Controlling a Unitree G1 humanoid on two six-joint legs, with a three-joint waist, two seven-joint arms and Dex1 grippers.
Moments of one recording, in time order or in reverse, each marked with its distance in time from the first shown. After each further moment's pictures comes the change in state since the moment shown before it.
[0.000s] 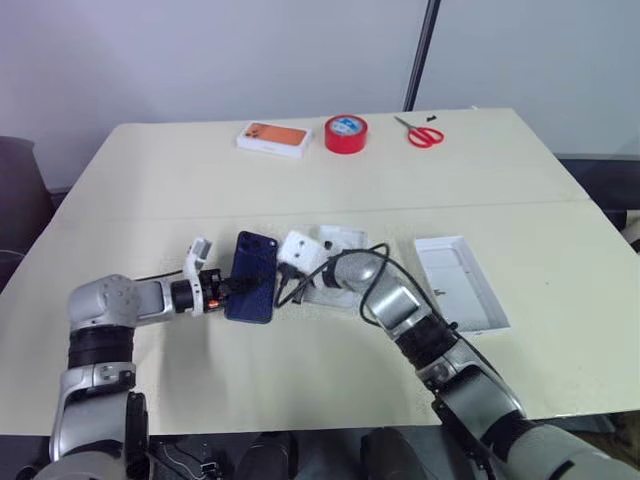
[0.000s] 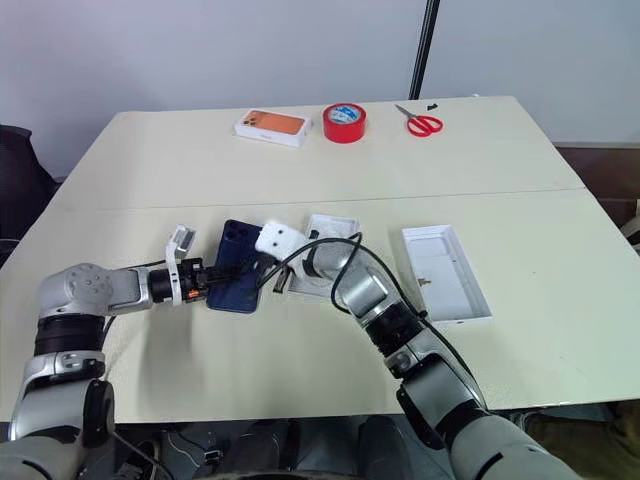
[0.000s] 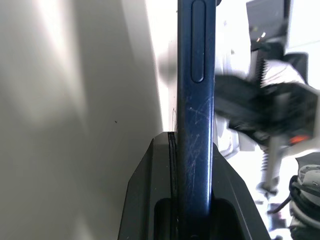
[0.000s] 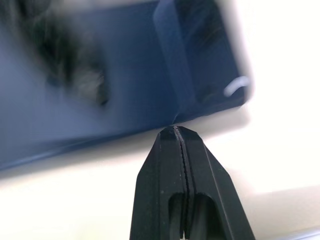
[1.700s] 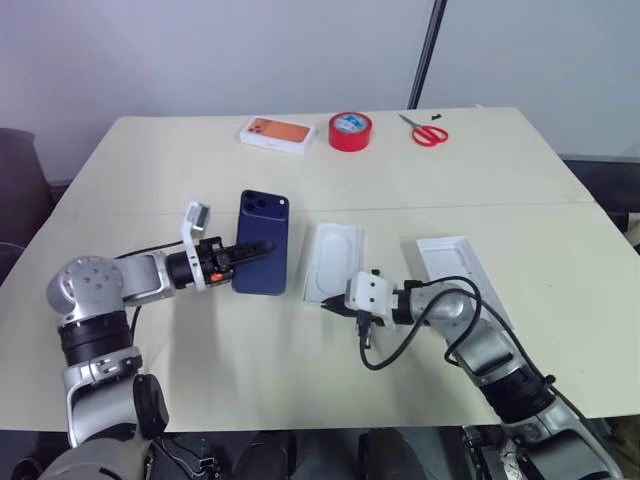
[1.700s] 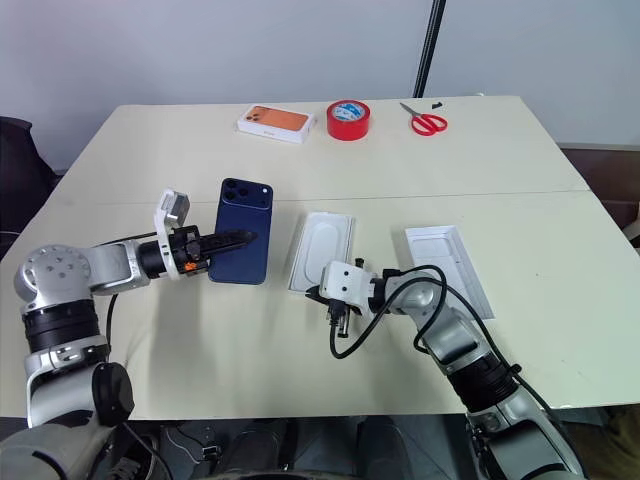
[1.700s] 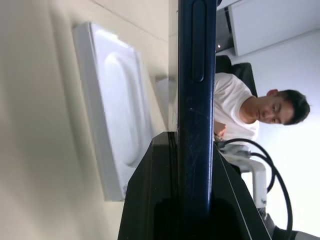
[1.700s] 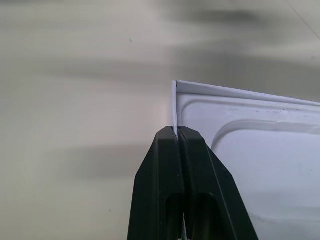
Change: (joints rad) left arm -0.077 -0.056 0.159 -0.197 -0.213 0.158 0.224; right arm 0.332 -0.425 0.065 -0.313 0.041 -0.258 0.243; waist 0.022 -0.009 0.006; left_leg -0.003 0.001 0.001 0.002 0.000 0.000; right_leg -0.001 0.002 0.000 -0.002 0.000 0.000
